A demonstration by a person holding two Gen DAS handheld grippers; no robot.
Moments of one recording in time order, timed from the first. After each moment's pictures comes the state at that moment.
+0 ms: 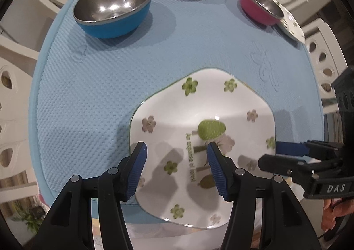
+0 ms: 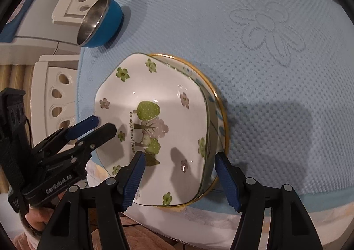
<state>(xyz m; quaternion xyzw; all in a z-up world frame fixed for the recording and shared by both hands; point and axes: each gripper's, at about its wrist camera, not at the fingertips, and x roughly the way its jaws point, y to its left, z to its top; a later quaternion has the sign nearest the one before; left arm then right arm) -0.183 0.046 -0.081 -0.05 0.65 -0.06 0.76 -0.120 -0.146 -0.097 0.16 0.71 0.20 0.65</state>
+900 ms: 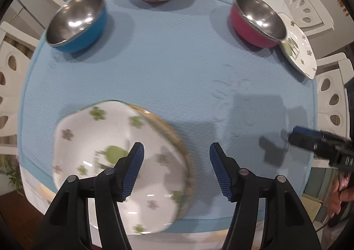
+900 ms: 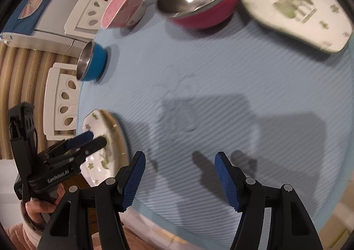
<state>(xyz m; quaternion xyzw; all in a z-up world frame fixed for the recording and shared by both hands) -0.124 -0.087 -0.072 -0.11 0.66 0.04 0.74 -0.024 -0.309 -0.089 0.12 0.69 0.28 0.66</state>
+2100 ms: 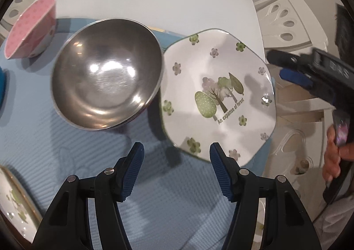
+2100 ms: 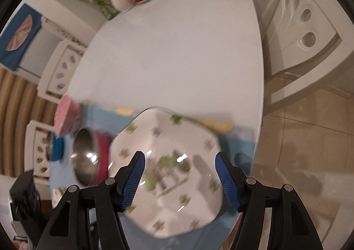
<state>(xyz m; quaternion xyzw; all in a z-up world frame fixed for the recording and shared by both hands) 0.047 -0.264 -0.089 -0.17 0.63 0.03 0.75 0.224 -0.450 -0.079 0.08 0.61 0.24 0.75</state>
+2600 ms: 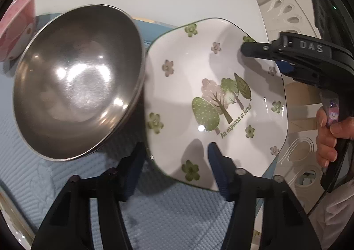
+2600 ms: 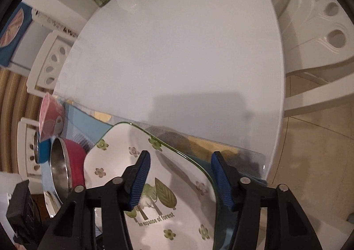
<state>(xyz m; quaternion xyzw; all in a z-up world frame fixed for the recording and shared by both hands) 0.070 -0.272 -0.121 -0.18 0.64 0.01 0.75 0.264 -0.428 -0.130 0.06 0.64 0.26 0.72</state>
